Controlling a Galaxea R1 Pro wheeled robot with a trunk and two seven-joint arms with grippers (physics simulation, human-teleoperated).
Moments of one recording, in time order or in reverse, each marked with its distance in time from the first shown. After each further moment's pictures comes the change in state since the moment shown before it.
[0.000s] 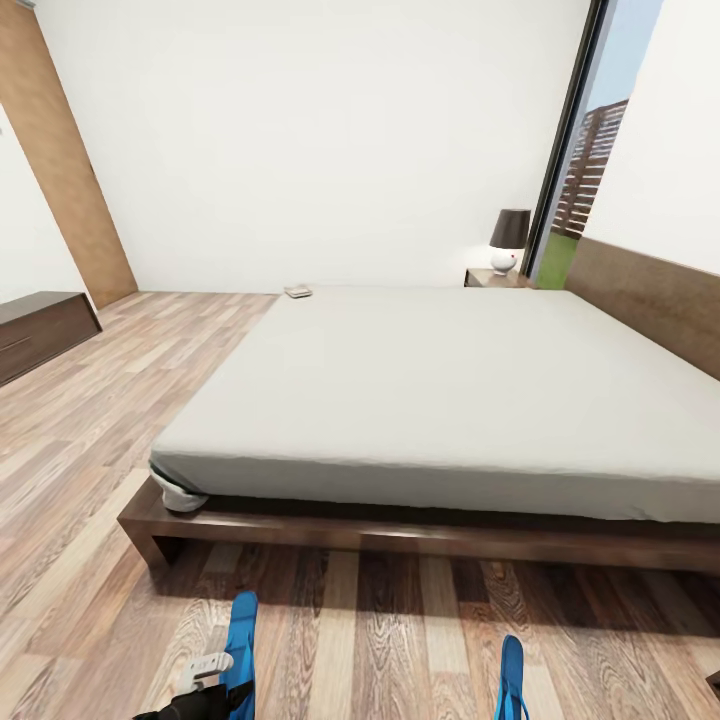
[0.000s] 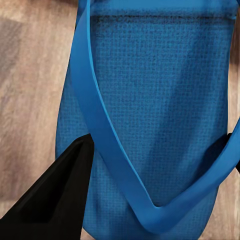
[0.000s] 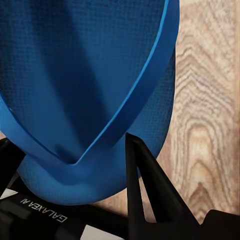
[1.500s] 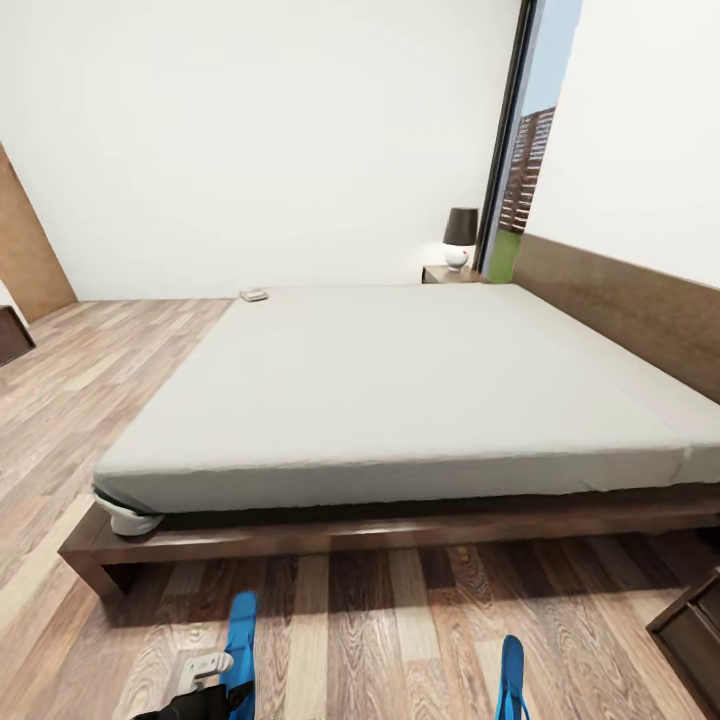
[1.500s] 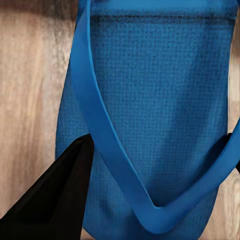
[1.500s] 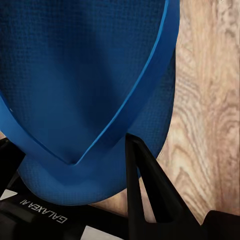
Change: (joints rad) left arm 0.000 0.000 -0.001 0.000 -0.002 -0.003 0.001; right arm 0.000 0.000 0.000 0.000 -0.002 0.000 -0.002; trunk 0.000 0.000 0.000
